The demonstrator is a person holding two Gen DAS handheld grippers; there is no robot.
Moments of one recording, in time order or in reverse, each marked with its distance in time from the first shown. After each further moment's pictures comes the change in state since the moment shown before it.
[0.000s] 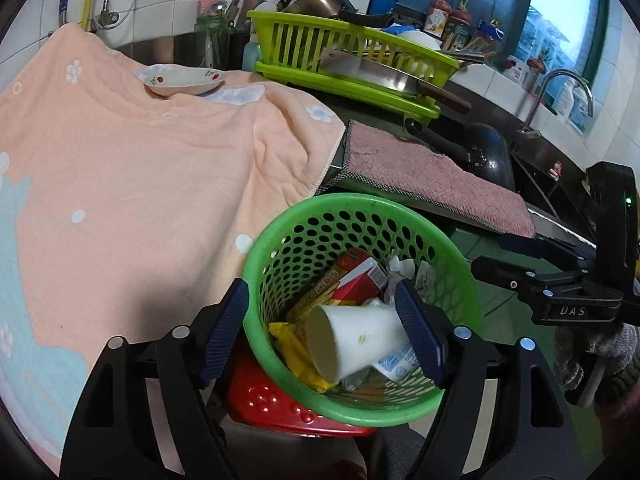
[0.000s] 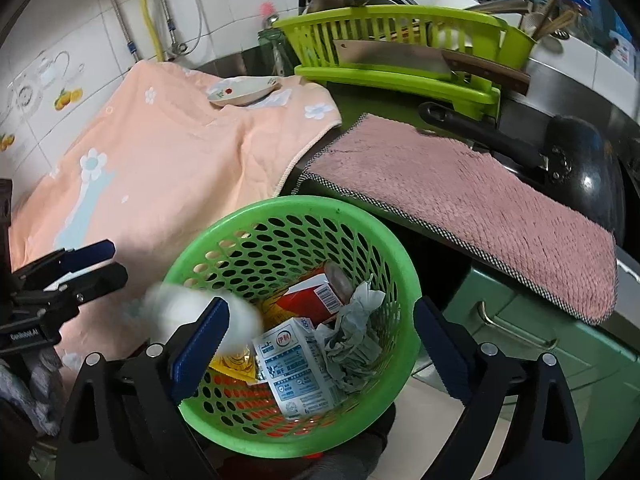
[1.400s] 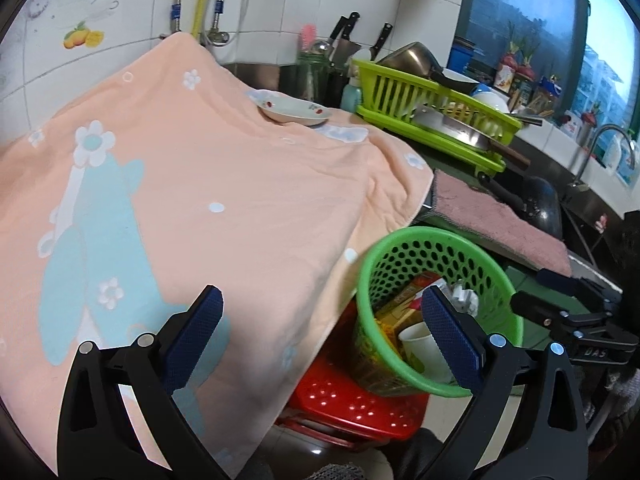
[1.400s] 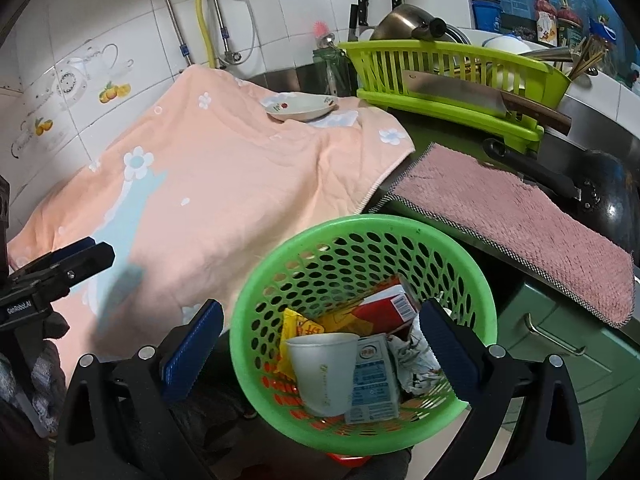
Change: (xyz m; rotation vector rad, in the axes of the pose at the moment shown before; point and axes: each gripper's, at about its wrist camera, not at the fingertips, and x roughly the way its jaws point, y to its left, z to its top) left arm -0.093 0.057 -0.024 -0.136 -0.137 0.243; right arm -0.023 0.079 -0.007 -0.071 -0.082 0.085
